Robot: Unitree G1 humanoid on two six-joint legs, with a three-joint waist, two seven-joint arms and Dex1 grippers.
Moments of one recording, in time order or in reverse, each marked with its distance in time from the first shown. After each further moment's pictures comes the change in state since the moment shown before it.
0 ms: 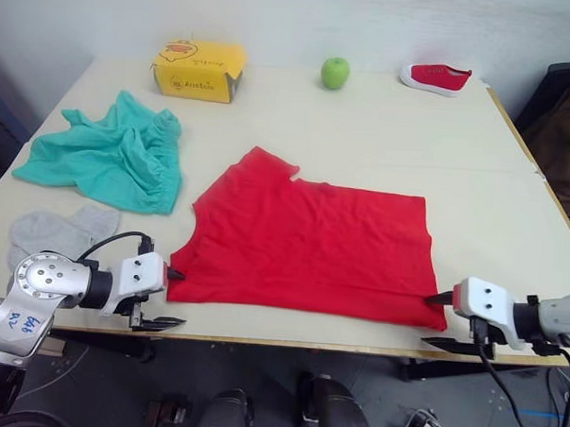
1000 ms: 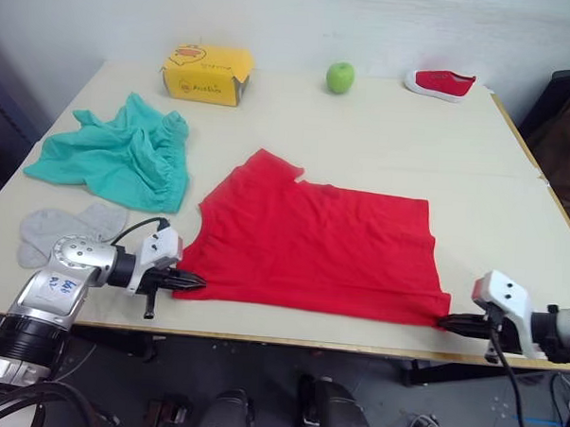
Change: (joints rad) left arm -0.270 -0.108 -0.122 0.305 -0.079 0.110 -0.096; right arm 0.094 -0.058 -0.121 0.074 0.159 0.235 -0.032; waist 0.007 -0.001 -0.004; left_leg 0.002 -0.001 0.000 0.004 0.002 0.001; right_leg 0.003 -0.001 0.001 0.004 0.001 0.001
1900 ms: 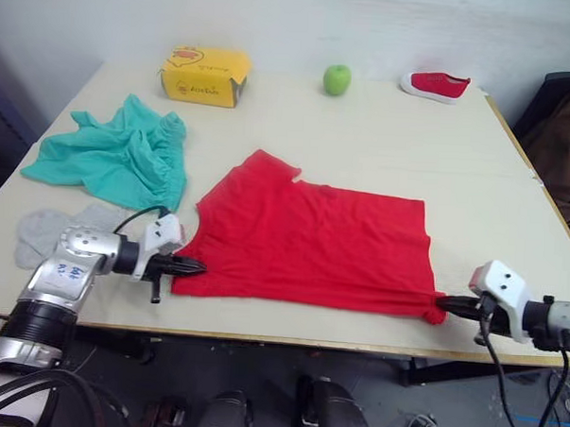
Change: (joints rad) left arm -0.091 -0.032 -0.022 0.074 0.025 0.011 0.032; right arm -0.099 0.096 0.027 0.086 -0.066 -0.133 -0.064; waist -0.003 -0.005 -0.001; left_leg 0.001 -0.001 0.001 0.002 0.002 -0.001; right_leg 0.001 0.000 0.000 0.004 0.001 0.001
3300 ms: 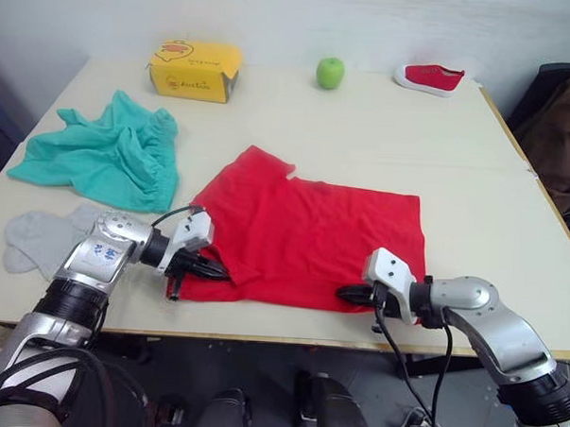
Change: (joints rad) left arm -0.190 -0.131 -0.130 0.087 0.018 0.077 -0.133; right arm -0.266 0.268 0.386 -0.317 -0.021 0.294 -0.161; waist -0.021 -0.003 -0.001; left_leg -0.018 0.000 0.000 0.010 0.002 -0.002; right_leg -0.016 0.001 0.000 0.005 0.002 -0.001
